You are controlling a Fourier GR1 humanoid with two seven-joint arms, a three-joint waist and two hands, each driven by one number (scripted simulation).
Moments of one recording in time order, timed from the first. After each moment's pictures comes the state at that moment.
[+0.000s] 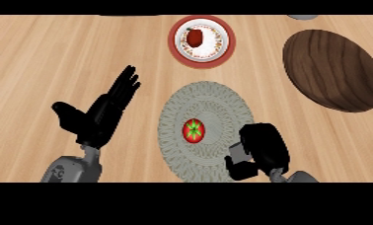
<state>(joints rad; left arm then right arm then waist) -0.14 0.17 -0.22 -1.54 0.29 0.03 0.12 -0.16 -0.37 0.68 -1.50 0.89 0.07 0.58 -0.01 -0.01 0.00</state>
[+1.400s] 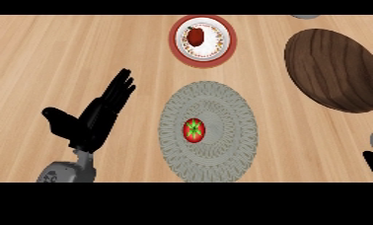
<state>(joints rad) -0.10 0.17 -0.18 -1.57 0.28 -0.03 0.12 0.18 -0.91 -0.15 -2.26 0.36 0.10 0.29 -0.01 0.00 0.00</state>
